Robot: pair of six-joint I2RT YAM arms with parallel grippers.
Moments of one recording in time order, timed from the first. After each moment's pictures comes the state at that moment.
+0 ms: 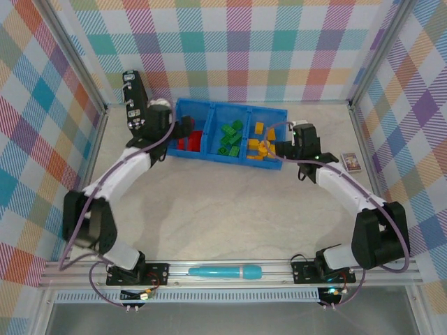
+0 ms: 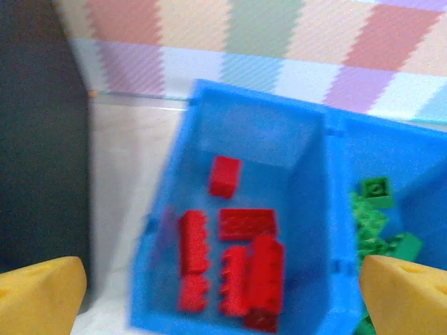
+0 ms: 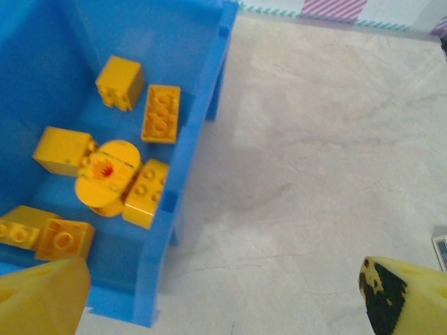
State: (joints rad) left arm -0.27 1.49 1.18 -0.20 -0.23 -0.26; right arm 0.31 1.40 0.96 -0.25 0.27 0.05
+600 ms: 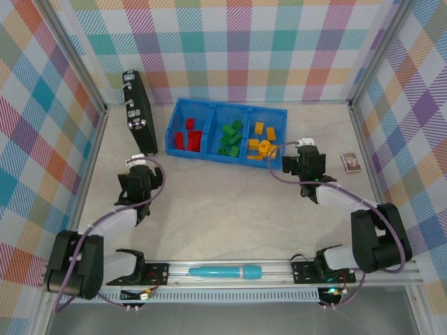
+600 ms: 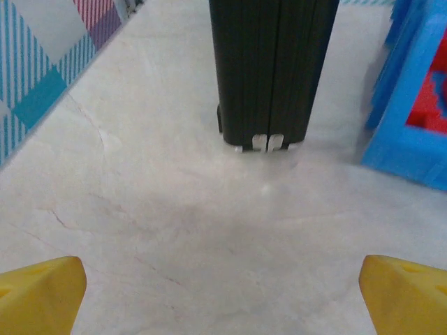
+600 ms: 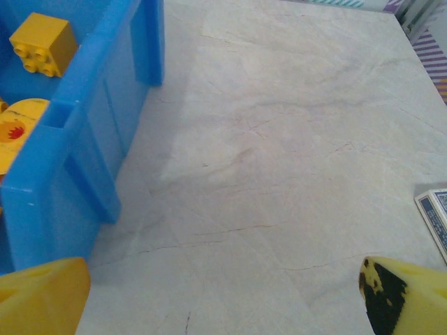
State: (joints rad) left arm -0.15 1.22 0.37 0.33 -0.43 -0.15; right arm 0.26 1.36 0.63 0.14 0.33 0.04
